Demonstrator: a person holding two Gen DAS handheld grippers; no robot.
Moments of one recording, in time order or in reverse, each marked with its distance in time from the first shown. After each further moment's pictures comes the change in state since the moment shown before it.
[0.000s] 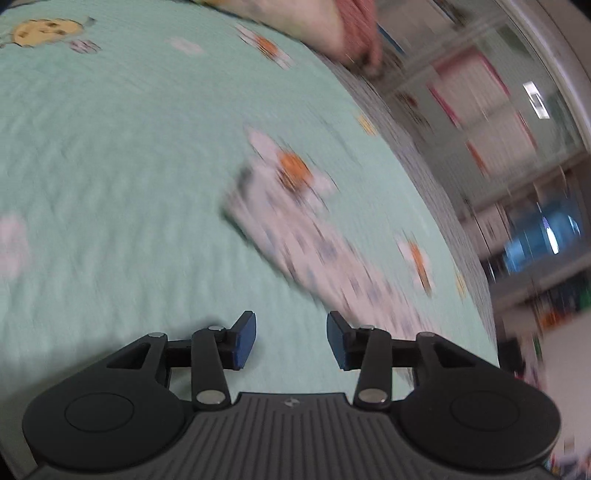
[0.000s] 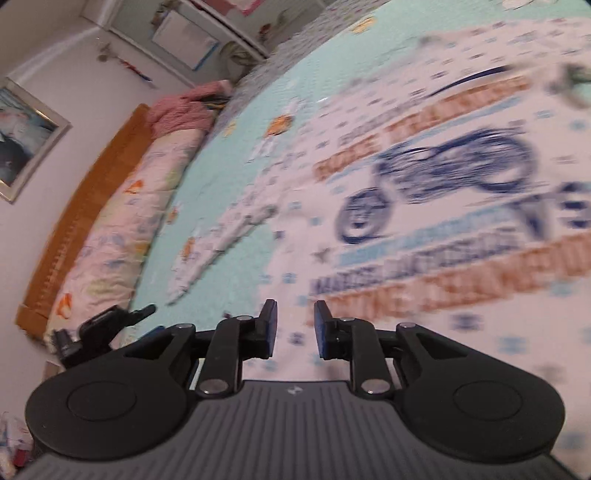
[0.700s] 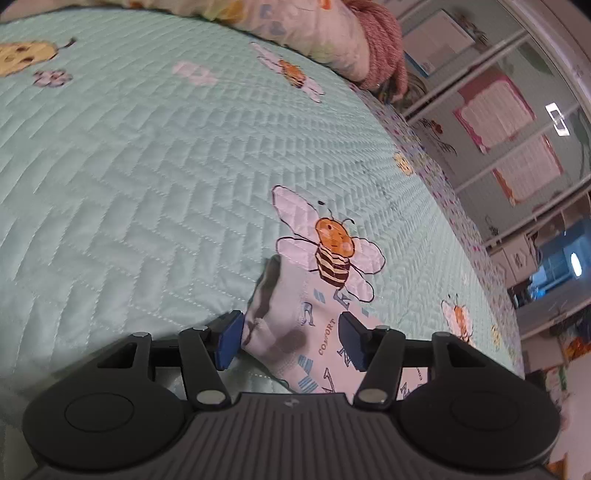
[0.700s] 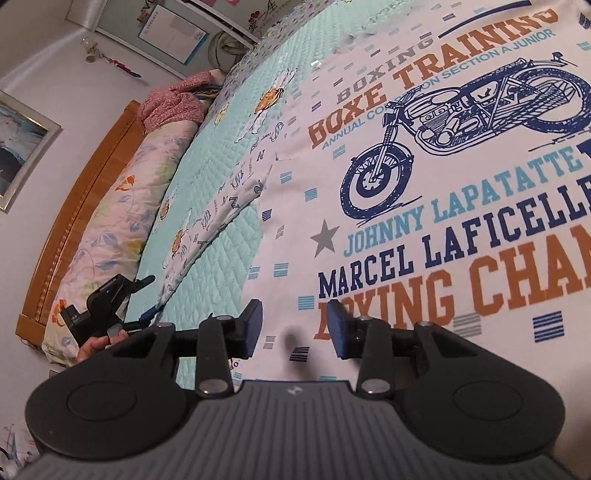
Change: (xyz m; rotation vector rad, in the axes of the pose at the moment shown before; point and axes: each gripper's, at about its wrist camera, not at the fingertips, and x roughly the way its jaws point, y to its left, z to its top) left arm 0.054 -0.002 0.040 0.041 -0.059 0.052; right arm 0.047 -0.010 -0.013 0.029 0.031 -0.023
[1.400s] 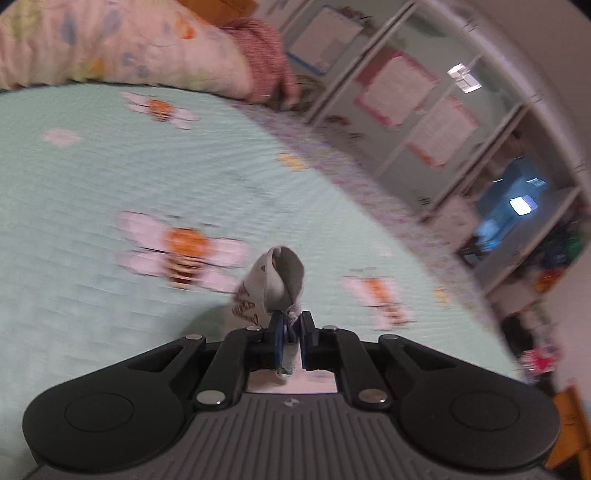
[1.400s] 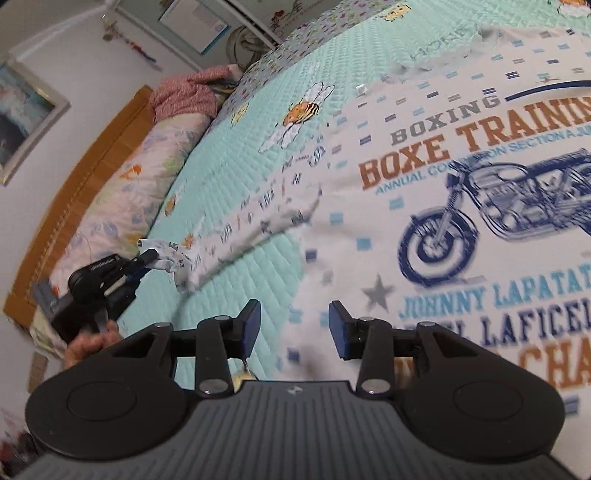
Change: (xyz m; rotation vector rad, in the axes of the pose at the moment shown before) left arm -0.007 -0.102 -0.045 0.264 -0.086 -0.243; right arm 0.016 0.051 0.041 -0.083 -0.008 -0.026
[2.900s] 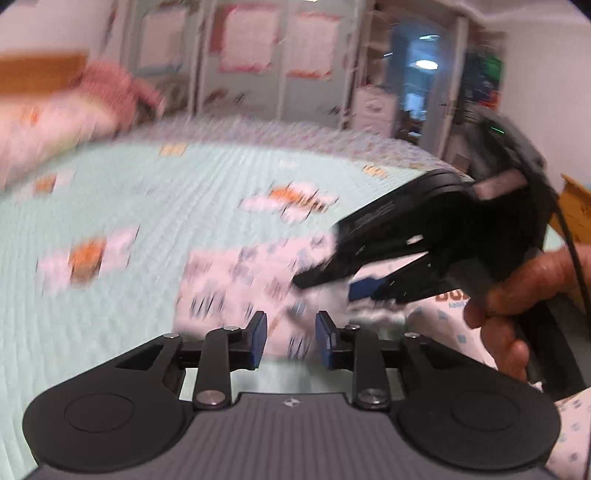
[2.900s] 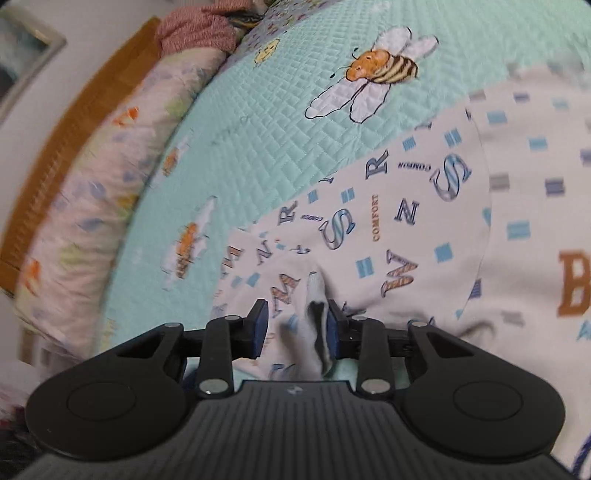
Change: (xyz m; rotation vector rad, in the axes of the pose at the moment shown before) left arm 0.006 -0.044 -0.082 0.504 0.177 -0.009; right arm 0.155 0.065 0.072 -0.082 0.223 0.023
